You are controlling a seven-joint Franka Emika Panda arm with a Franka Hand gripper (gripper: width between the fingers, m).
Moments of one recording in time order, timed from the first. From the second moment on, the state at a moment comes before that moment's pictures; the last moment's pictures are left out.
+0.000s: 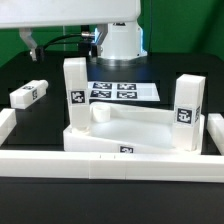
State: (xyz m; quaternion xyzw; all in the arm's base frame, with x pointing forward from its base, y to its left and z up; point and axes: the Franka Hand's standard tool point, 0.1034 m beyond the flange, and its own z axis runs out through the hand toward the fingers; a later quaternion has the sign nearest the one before) arm 0.594 -0.101 0.141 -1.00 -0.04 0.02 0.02
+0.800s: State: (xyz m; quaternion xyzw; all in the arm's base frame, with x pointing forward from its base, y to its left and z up) arm 0.600 -0.093 0.130 -1.00 -0.06 0.00 0.01
